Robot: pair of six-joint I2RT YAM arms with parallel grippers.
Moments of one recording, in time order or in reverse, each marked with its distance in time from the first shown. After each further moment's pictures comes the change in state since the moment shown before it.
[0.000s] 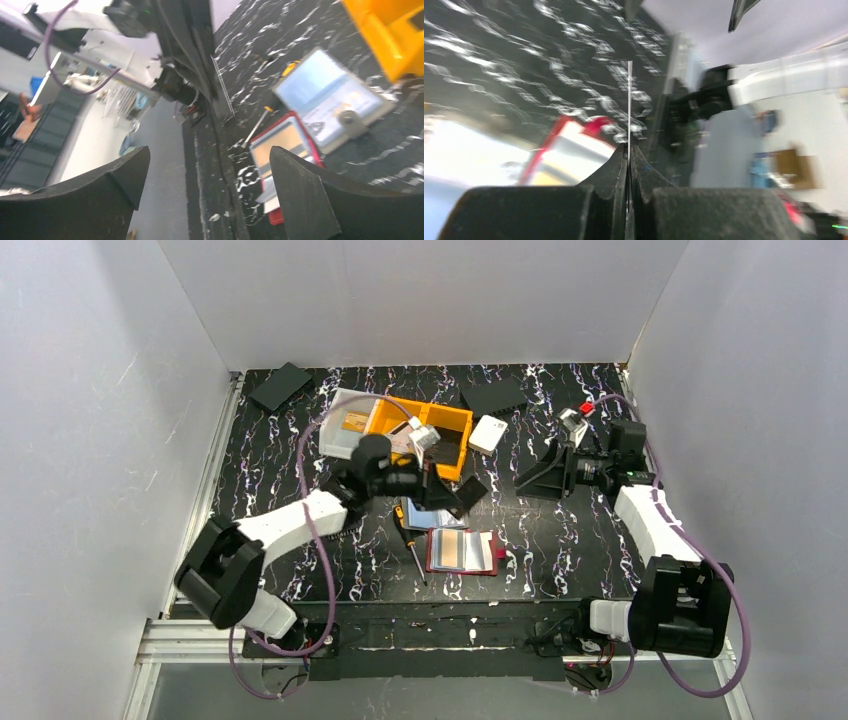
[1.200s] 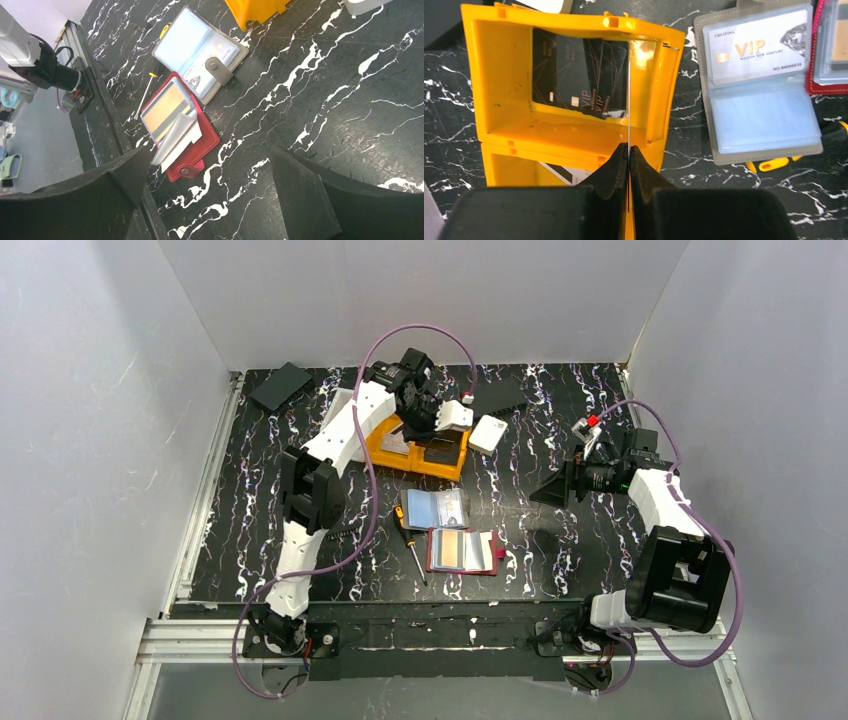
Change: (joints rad) left arm 0.174 0.753 1.444 -1.712 -0.355 1.741; right arm -0.161 0.128 0.103 -0.491 0.339 -0.726
